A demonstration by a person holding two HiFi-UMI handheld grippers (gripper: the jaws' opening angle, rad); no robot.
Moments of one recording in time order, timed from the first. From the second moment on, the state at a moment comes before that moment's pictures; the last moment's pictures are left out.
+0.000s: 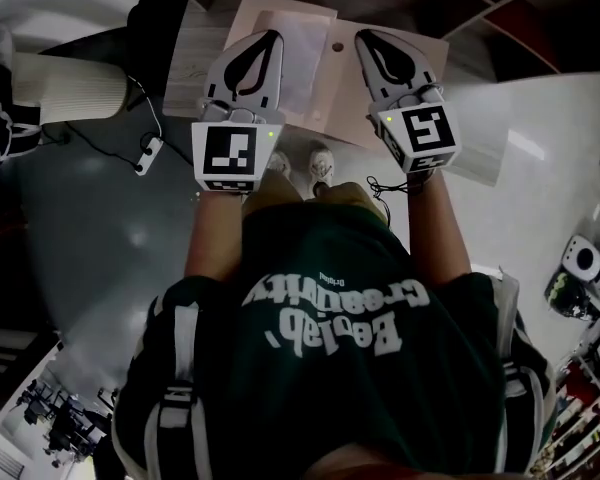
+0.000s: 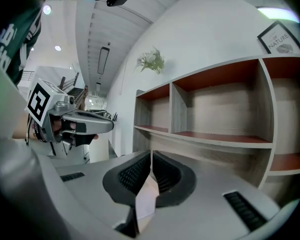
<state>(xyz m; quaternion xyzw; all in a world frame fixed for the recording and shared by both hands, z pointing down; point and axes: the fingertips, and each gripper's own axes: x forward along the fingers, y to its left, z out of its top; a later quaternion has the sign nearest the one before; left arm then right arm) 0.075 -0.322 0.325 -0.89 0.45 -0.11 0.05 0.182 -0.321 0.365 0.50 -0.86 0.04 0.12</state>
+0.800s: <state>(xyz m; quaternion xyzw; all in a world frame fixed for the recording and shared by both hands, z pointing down) 0.052 -0.346 0.378 -0.88 0.45 -0.15 0.02 0.142 -0.338 0.476 0.42 -0.88 0.03 0.22</state>
